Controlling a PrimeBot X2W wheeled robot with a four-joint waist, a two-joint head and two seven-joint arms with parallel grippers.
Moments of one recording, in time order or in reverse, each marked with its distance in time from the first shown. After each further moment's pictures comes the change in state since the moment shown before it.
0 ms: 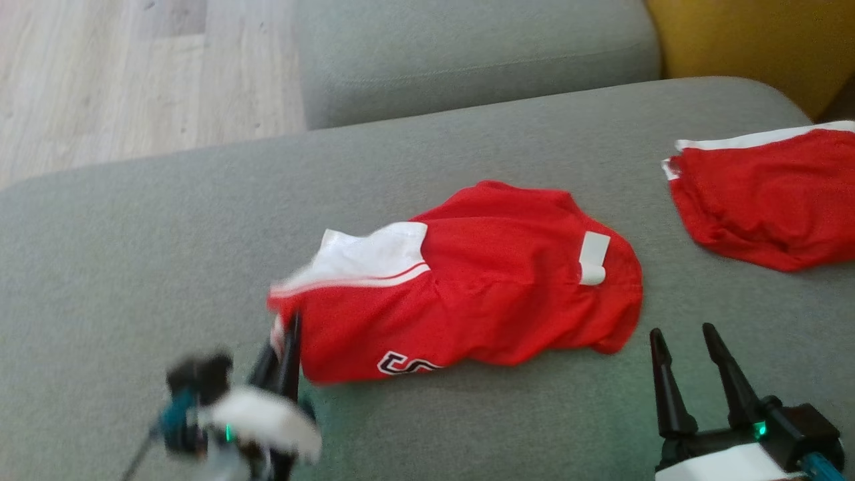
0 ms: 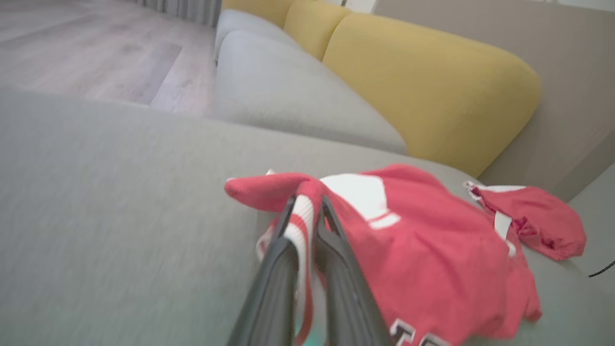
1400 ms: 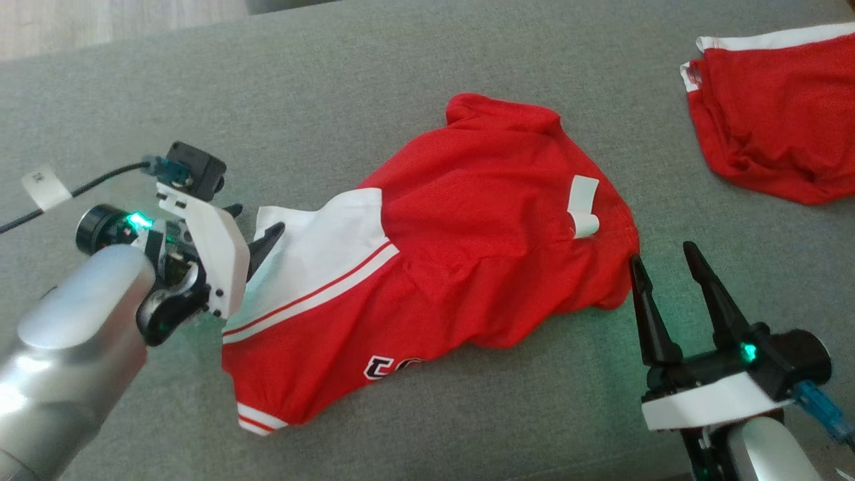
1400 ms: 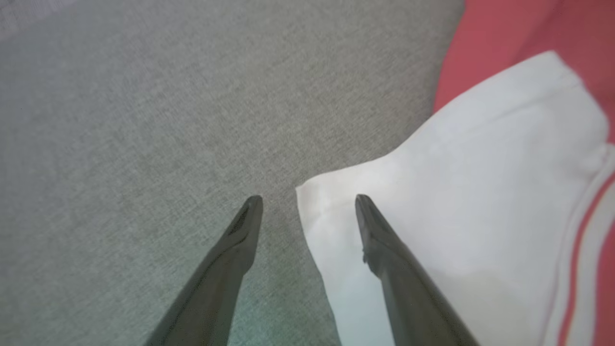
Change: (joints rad) left arm -0.569 0.316 -0.409 0.038 -0.123 -0.096 0.685; right arm -0.184 -0.074 0.094 -0.001 0.018 0.000 0.000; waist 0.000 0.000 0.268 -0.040
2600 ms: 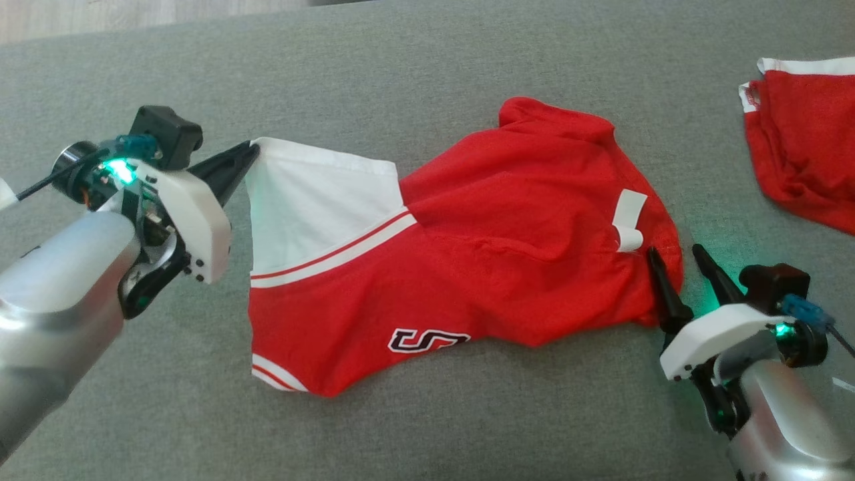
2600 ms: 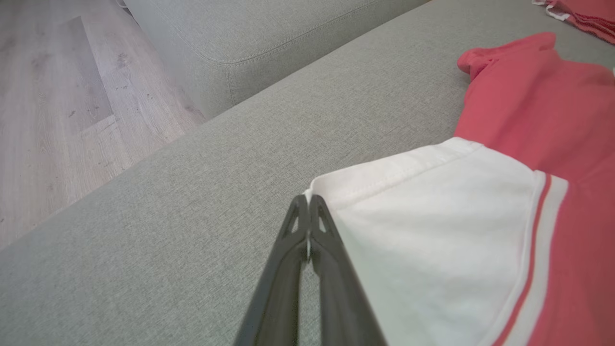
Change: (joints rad) left arm -0.187 0.063 -0.274 0.031 -0.056 0.000 -0.375; right arm -0.298 -0.067 0.030 0.542 0.183 0.000 0.133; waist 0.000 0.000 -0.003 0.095
